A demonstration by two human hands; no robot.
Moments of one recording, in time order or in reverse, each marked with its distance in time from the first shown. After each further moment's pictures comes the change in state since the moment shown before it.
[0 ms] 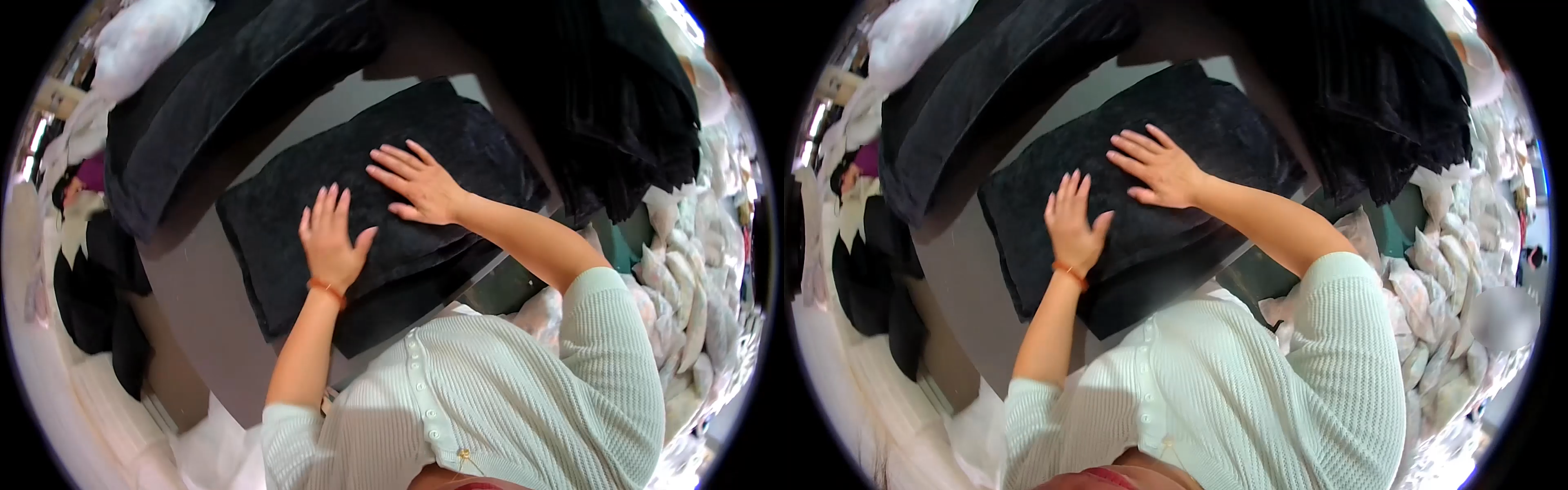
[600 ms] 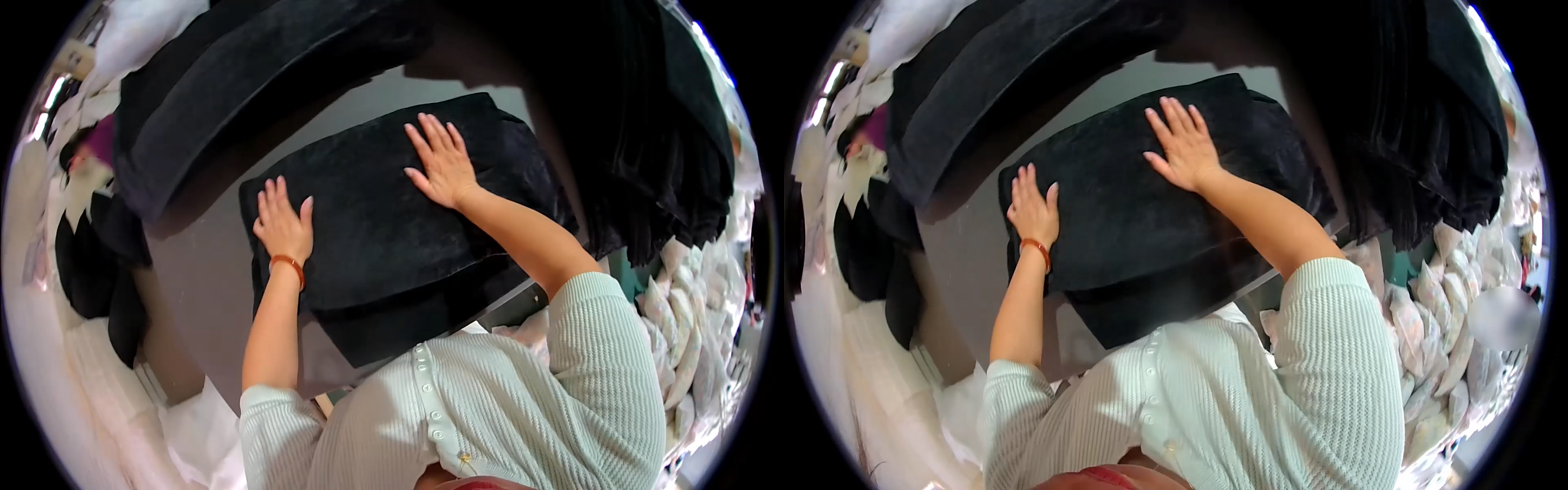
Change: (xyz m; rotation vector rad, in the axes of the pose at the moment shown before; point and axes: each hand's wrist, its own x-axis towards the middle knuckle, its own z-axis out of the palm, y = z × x) left_hand 0.022 -0.123 0.017 0.302 0.010 -0.454; right_hand 0.046 0.051 0.051 -0.144 0.050 0.323
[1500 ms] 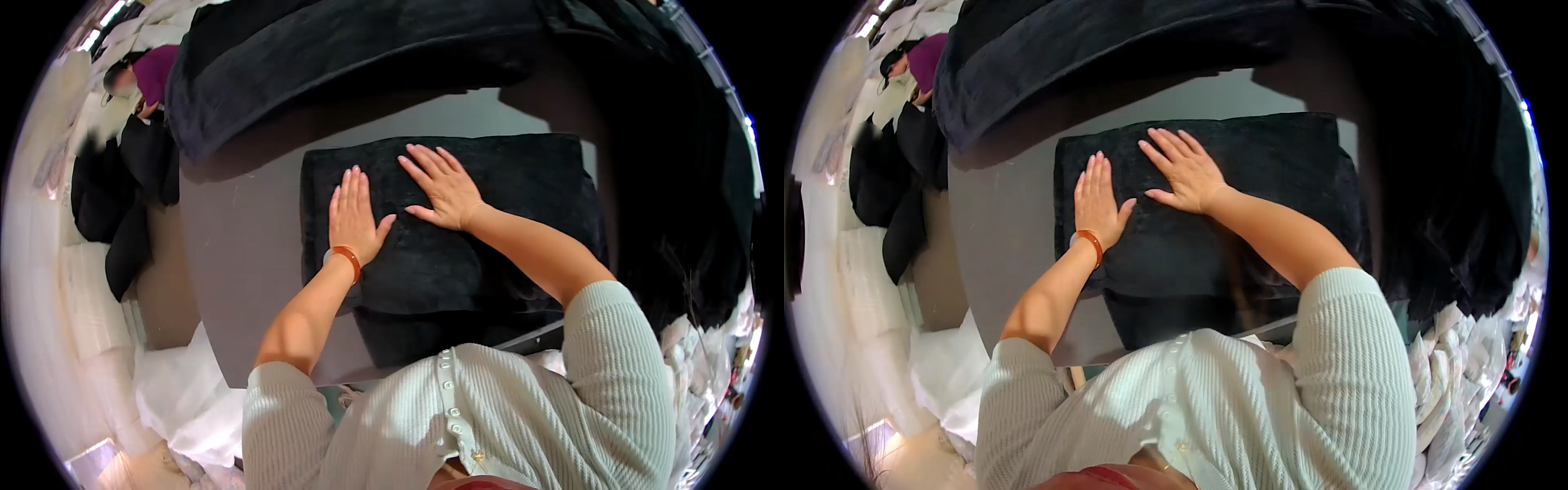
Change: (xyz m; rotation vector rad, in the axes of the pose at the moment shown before) left_hand -0.020 -0.019 0.001 -0.094 -0.036 0.200; right_hand 0.063 -0.094 0.033 0.136 -0.182 -0.433
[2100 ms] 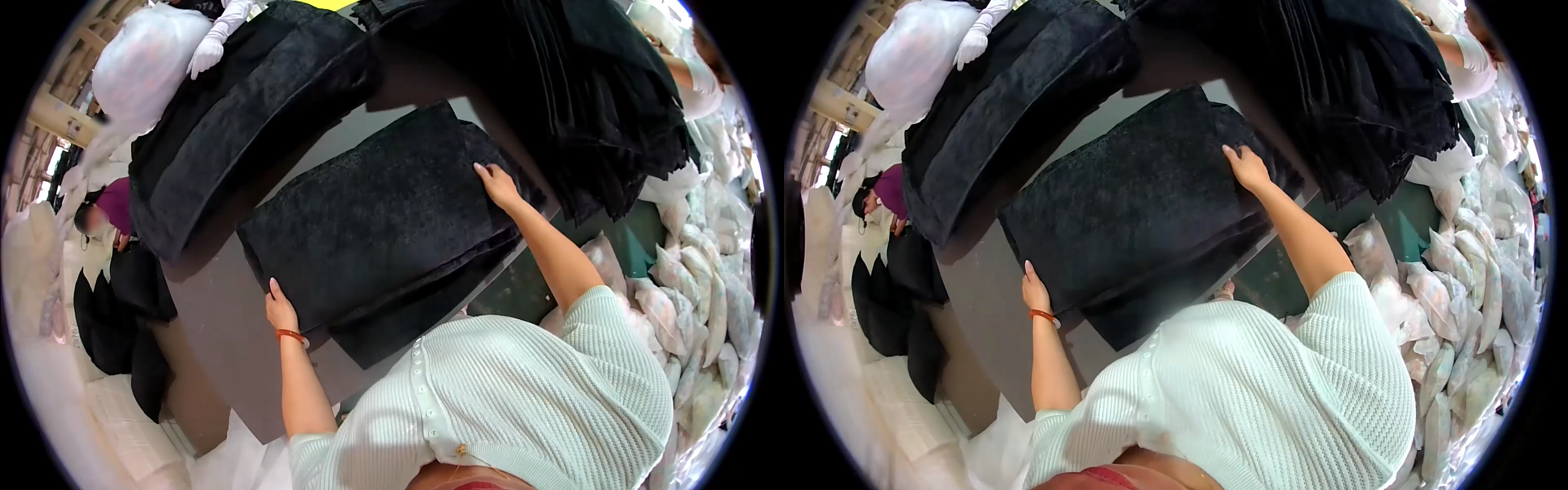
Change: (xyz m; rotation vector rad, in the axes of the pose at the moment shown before) left_hand -0.095 -0.037 -0.008 -0.469 0.076 -0.904; right_hand -0.258 0.073 -0.059 0.342 0.412 1.449
